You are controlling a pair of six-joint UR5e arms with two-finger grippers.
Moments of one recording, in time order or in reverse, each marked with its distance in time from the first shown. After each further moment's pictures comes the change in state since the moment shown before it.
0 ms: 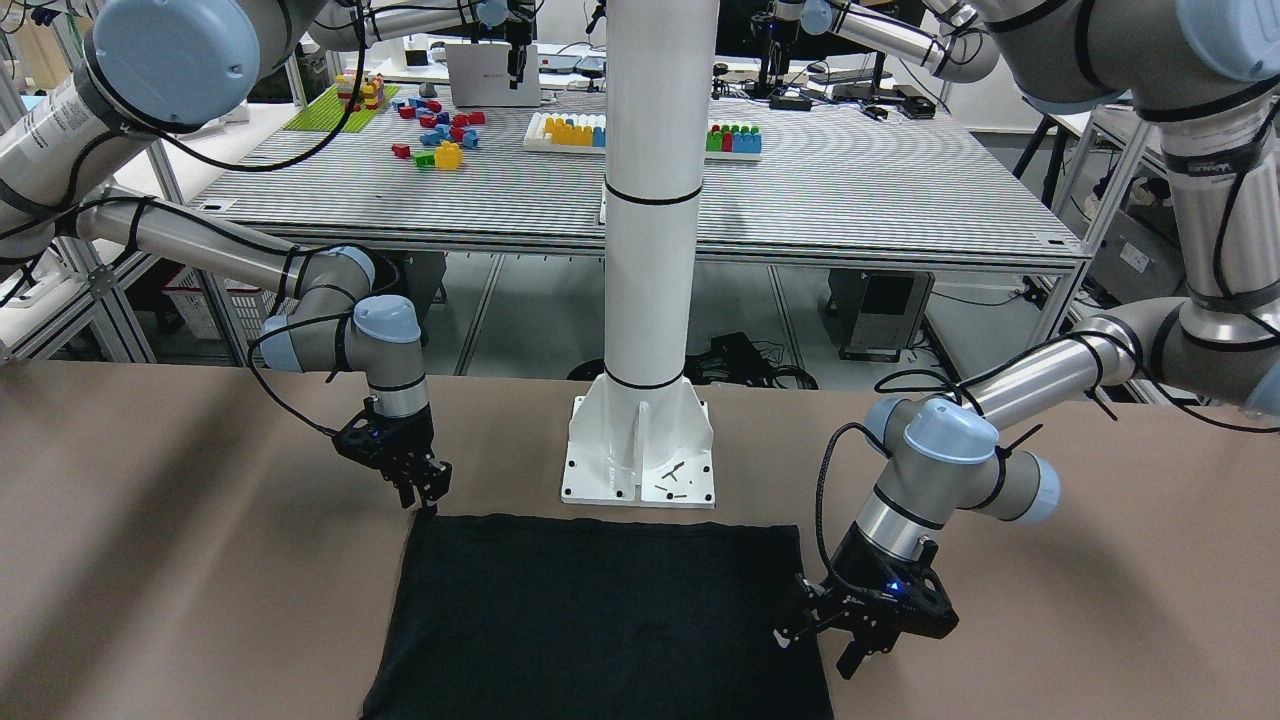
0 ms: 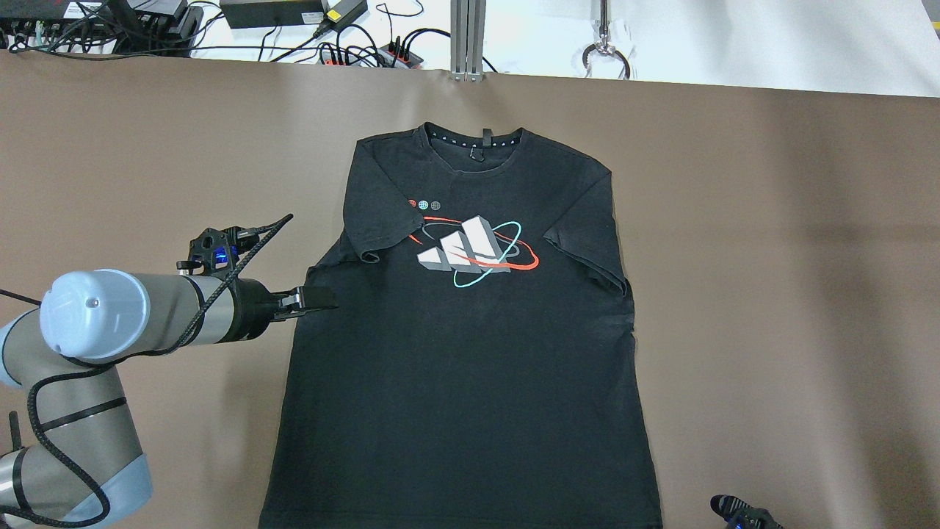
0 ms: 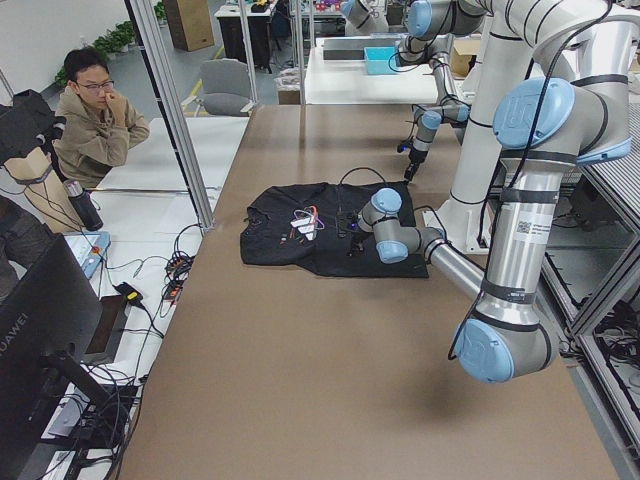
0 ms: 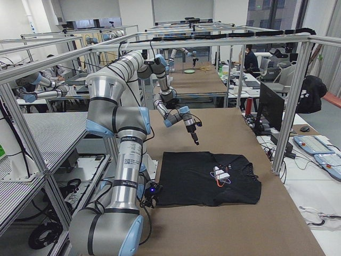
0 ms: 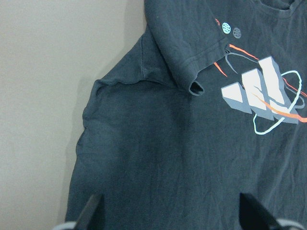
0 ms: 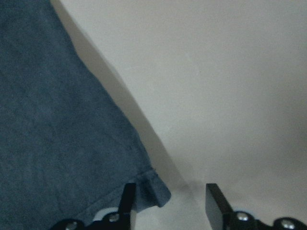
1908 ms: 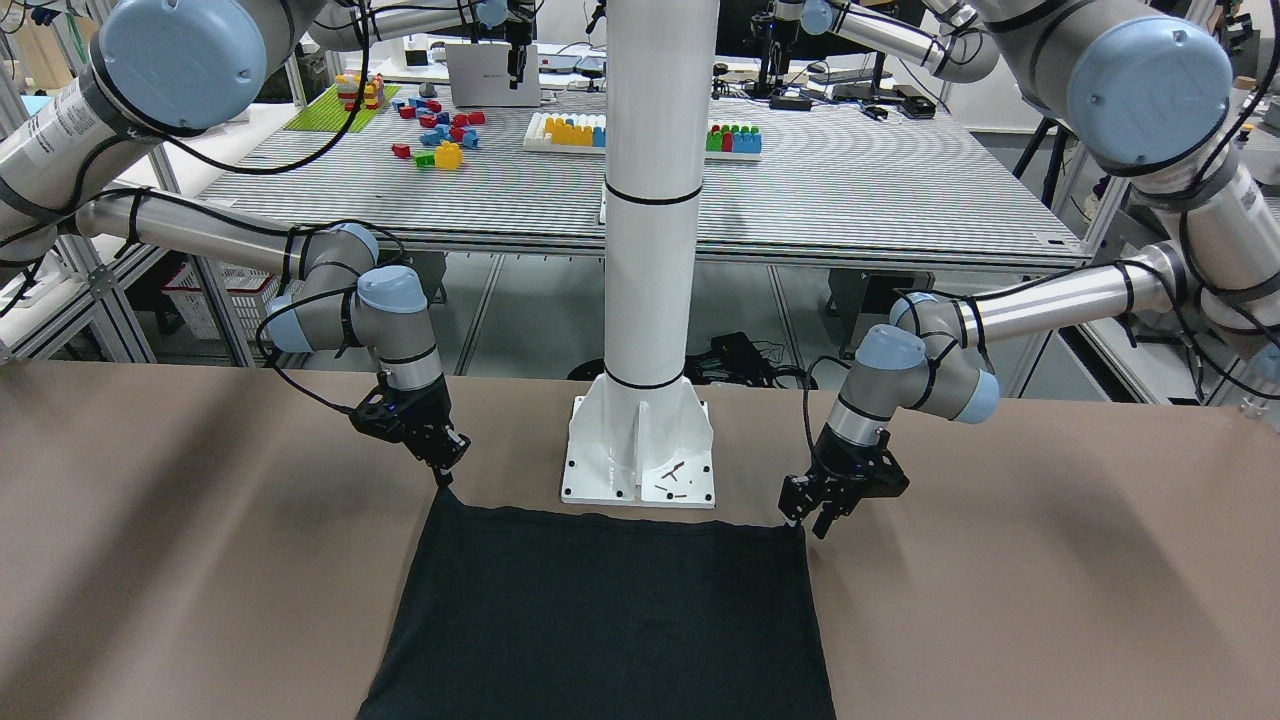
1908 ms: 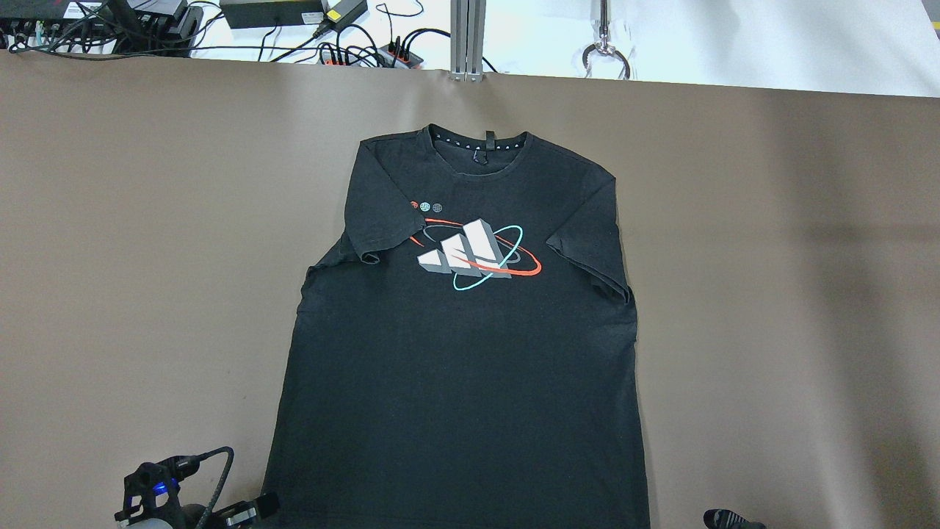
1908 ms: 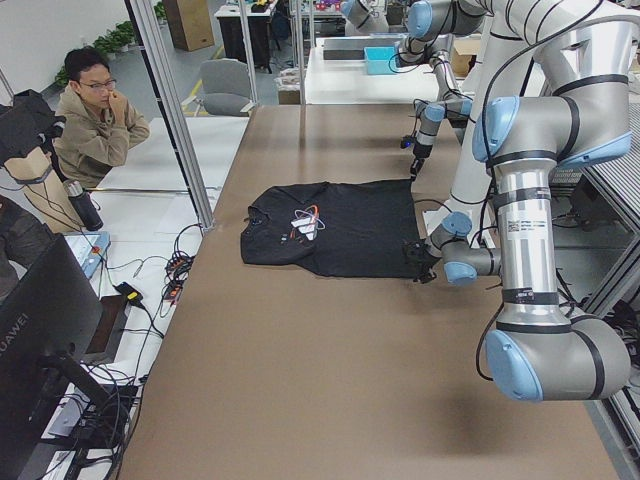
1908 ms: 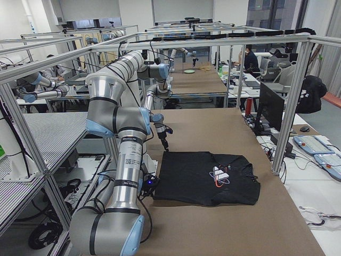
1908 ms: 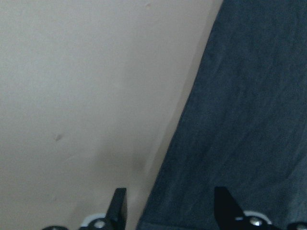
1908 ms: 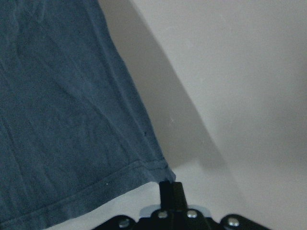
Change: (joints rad) left arm 0.575 0.346 -0.187 0.006 0.438 -0.471; right arm -0.038 -0.004 0.088 0.001 0.011 -0.011
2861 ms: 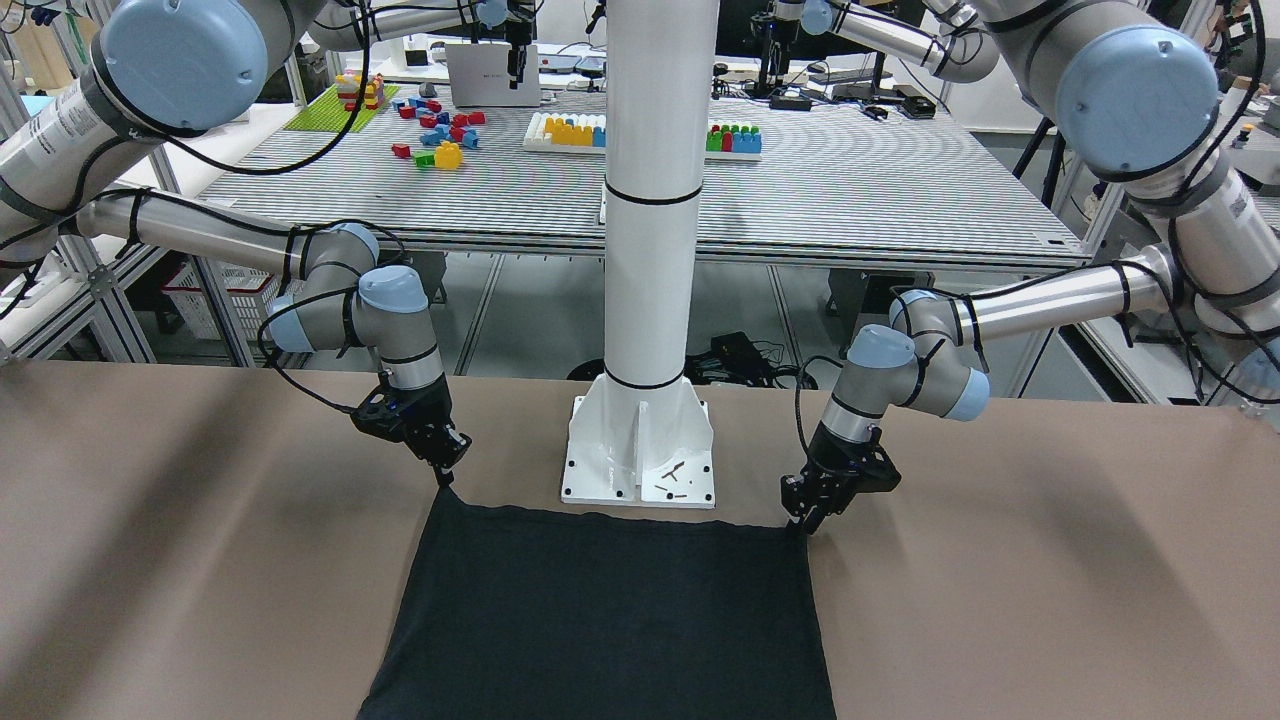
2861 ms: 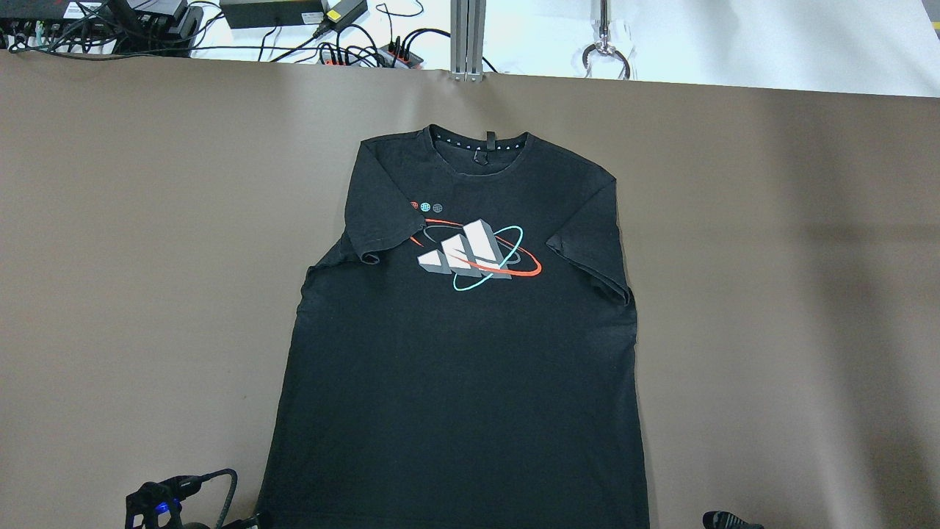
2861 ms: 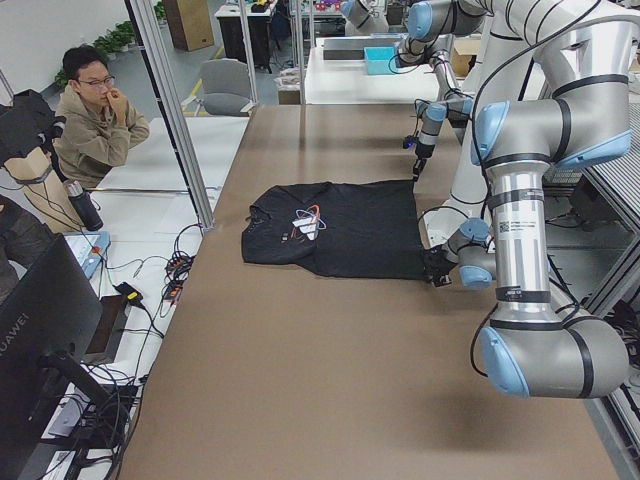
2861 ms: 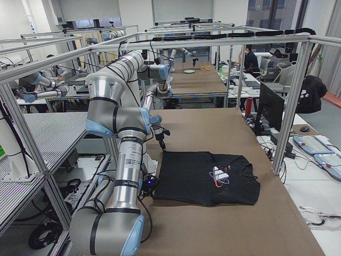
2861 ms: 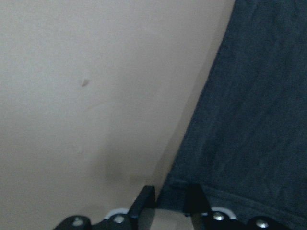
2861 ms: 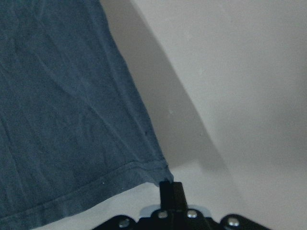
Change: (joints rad) left arm 0.053 0.000 0.025 0.003 0.042 -0.020; right arm -0.006 0.001 -0.002 0.000 -0.003 0.000
